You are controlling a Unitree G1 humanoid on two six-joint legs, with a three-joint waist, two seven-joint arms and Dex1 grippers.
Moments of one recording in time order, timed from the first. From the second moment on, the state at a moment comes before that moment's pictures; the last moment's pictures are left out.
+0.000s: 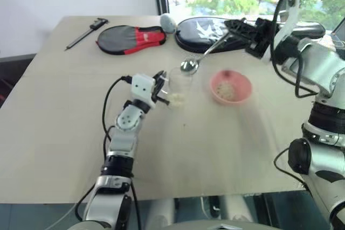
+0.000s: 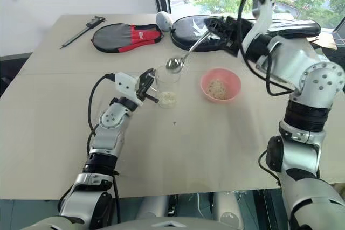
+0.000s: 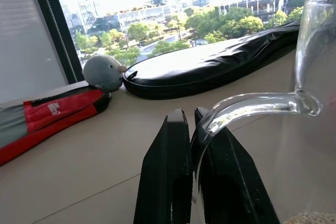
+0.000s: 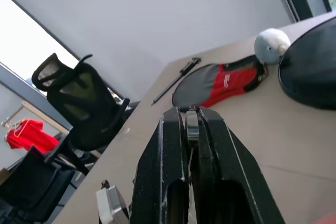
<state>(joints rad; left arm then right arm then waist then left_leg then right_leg) -0.43 0.25 0.04 0.29 -0.09 -0.24 -0.39 -0.91 -0.38 -0.30 -0.09 1.49 1.14 -0.25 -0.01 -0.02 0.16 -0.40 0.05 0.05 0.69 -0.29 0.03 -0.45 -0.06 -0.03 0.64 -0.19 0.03</state>
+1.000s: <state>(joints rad) -0.39 0.23 0.04 0.28 -0.13 -0.25 -0.40 -0.84 -0.33 -0.12 -0.15 1.10 1.03 -0.02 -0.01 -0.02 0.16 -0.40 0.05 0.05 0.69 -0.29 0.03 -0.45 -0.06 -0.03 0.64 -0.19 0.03</state>
